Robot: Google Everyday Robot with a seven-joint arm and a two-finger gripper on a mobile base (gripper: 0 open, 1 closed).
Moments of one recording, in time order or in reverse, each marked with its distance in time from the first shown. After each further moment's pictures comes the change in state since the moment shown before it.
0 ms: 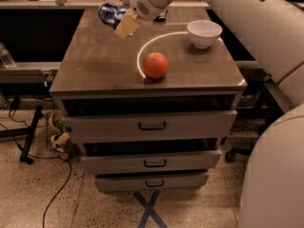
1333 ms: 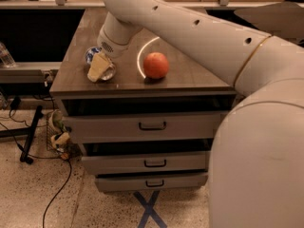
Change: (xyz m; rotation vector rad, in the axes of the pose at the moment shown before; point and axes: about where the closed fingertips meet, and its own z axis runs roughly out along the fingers) arm 0.026 0.090 0.102 -0.113 0.207 0.080
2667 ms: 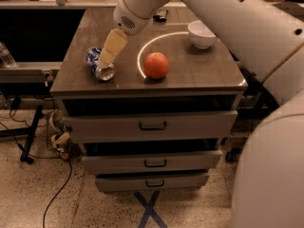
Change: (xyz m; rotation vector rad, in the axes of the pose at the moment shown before) arm -0.002 -0.012 -0.090 -0.050 -0.086 -0.166
